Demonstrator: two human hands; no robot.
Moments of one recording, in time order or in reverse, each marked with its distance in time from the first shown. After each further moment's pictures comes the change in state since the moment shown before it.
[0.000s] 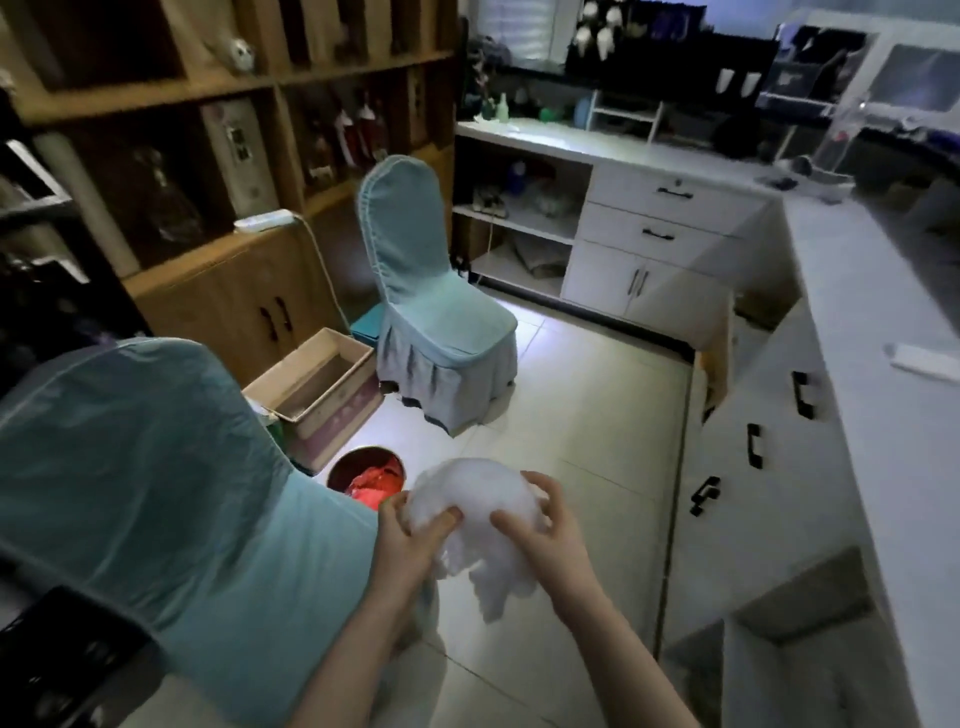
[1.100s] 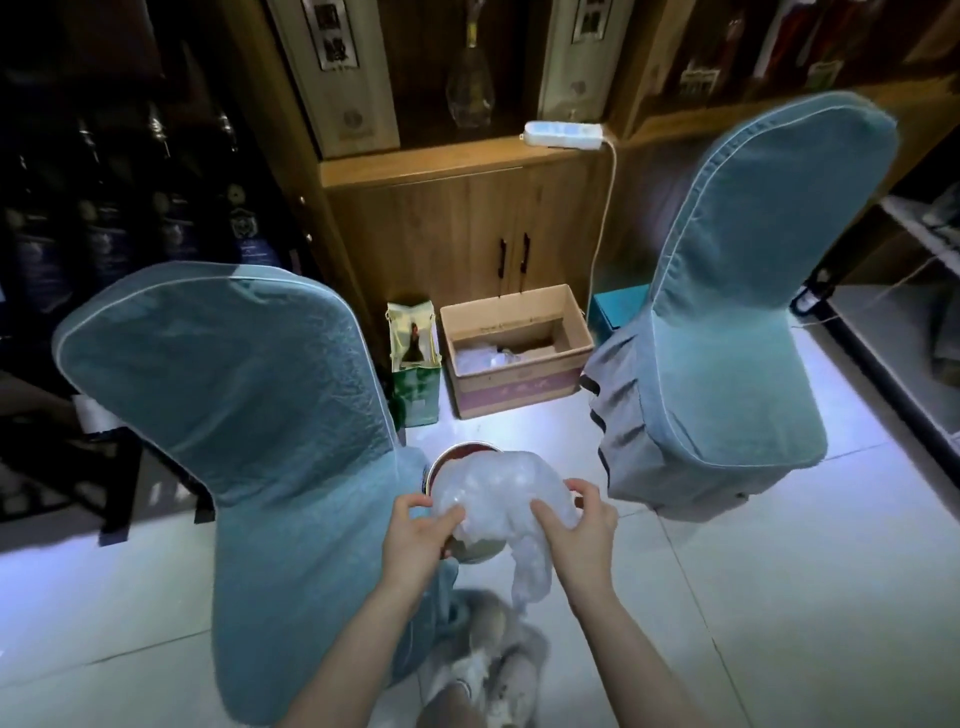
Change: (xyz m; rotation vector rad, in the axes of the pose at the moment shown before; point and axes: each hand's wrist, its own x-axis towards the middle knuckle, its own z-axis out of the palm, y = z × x) left_hand 0.379 0.015 -0.006 -0.266 0.799 -0.360; right_hand 0.478 0.014 0.199 -0.355 -0.587 0.049
